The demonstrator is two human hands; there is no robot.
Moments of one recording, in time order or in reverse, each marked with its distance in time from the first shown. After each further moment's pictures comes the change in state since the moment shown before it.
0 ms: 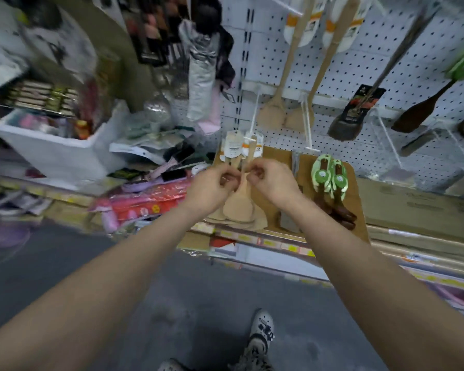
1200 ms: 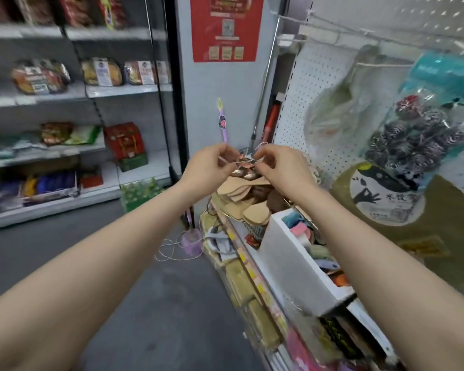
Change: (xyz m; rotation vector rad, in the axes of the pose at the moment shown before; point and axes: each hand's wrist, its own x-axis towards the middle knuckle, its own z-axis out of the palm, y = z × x) left_hand -0.109 -0.223 -0.617 0.275 0.911 -0.328; right_hand 0.190 -0.657 0.233 0.071 -0.140 -0.980
